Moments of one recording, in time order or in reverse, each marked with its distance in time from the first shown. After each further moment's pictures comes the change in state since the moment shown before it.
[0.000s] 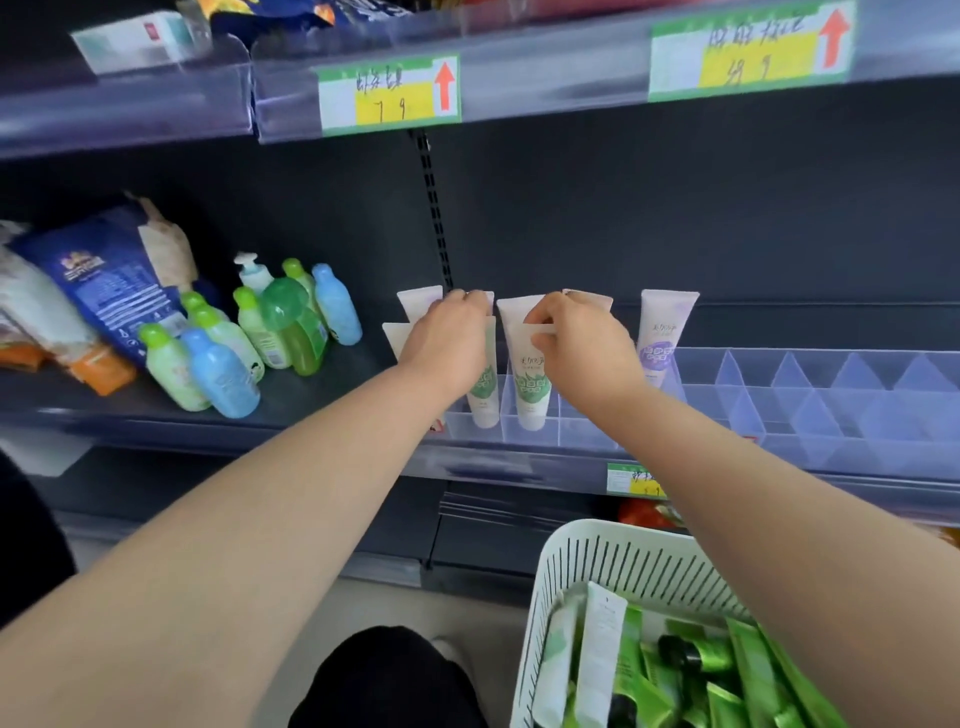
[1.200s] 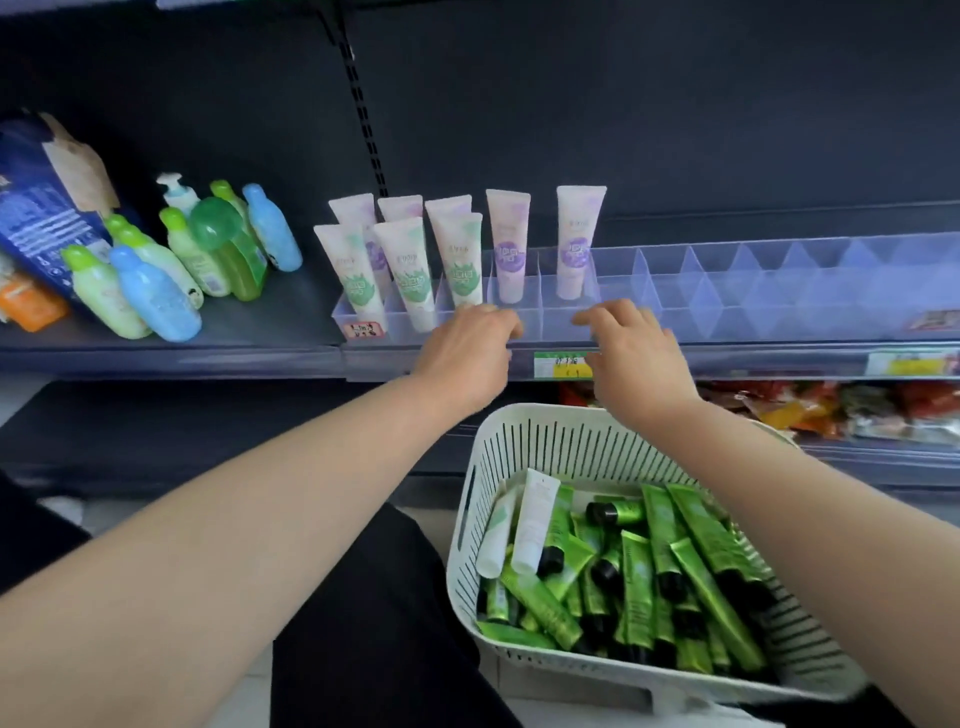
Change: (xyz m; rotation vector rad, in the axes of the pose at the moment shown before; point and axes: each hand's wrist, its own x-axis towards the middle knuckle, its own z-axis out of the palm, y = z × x) left_hand -0.109 0.075 0.049 -0.121 -0.116 0.224; right_hand -0.152 0.087 -0.032 -0.292 -0.052 0.058
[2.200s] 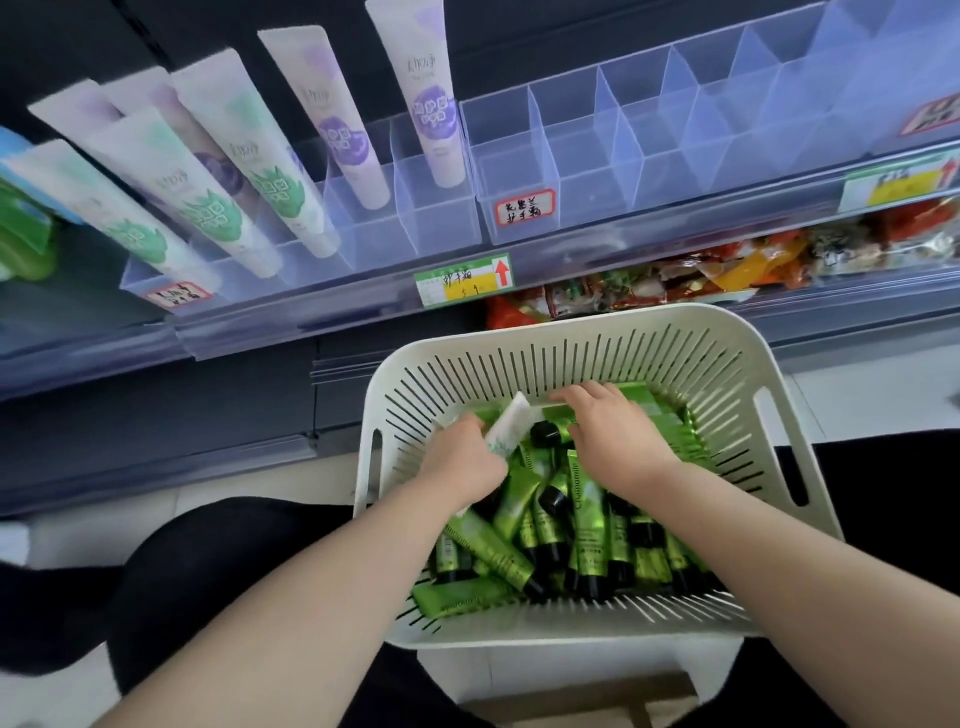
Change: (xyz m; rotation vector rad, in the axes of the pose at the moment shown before) left_hand -0.052 0.029 0.195 -0.226 -0.658 -0.474; right_hand -0.110 0.082 0.114 0.199 -0.487 0.226
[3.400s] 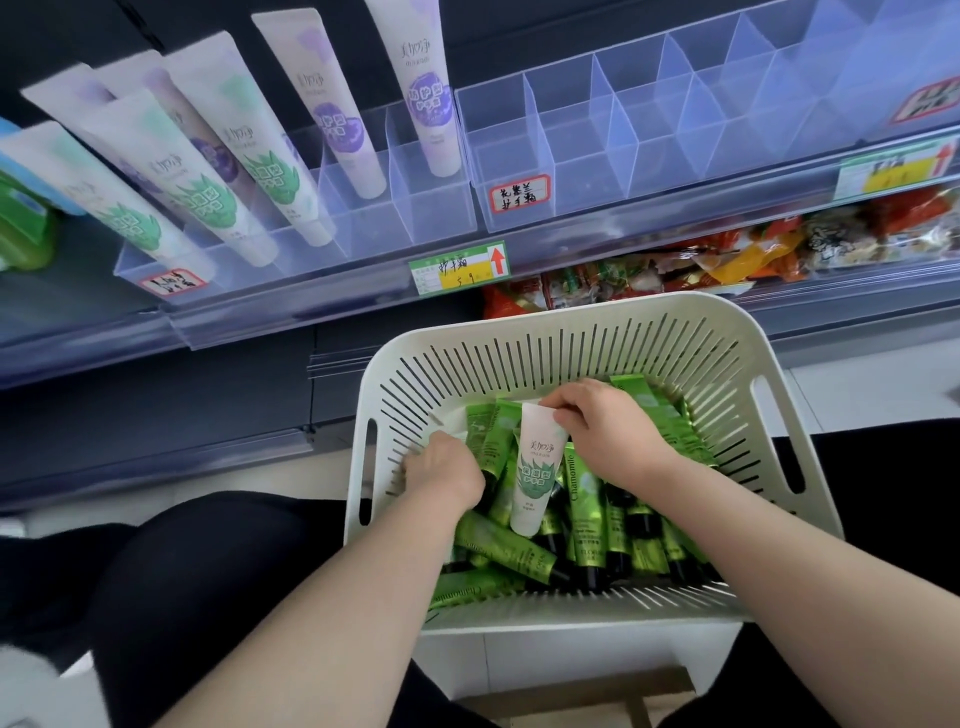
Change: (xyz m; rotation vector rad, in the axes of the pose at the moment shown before) left_hand -0.004 -0.010 0.018 0.273 -0.006 -0.291; right_hand -0.007 -0.004 -0.006 0.340 0.045 -0.037
